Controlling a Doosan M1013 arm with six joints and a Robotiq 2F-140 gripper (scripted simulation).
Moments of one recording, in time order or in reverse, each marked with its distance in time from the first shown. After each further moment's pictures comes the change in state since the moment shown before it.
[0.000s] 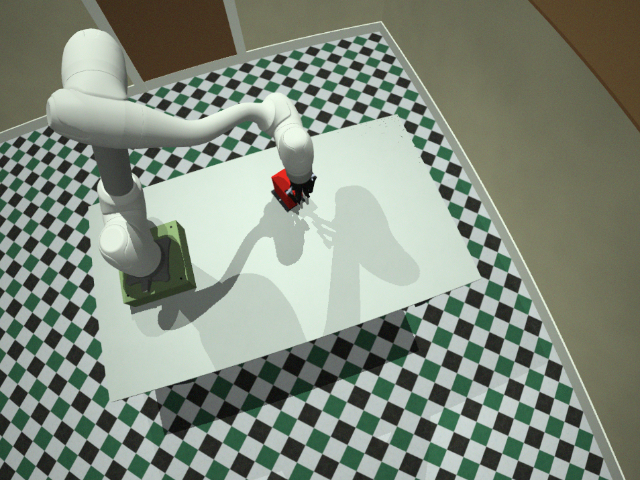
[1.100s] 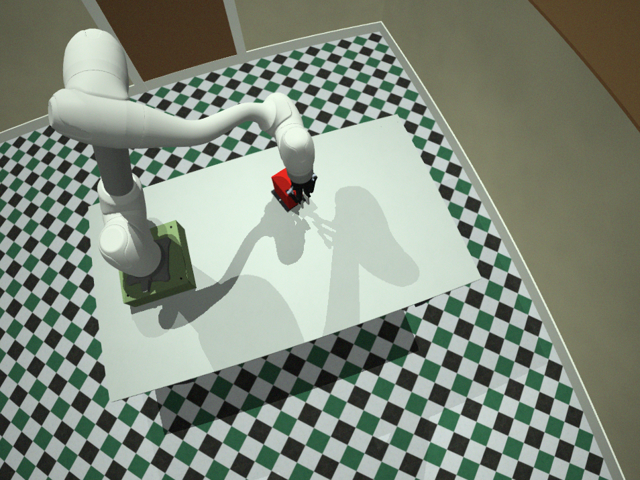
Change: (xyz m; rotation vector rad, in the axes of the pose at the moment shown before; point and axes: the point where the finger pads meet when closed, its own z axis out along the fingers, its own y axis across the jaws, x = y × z) arm 0.001 -0.003 0.001 0.000 0.000 0.000
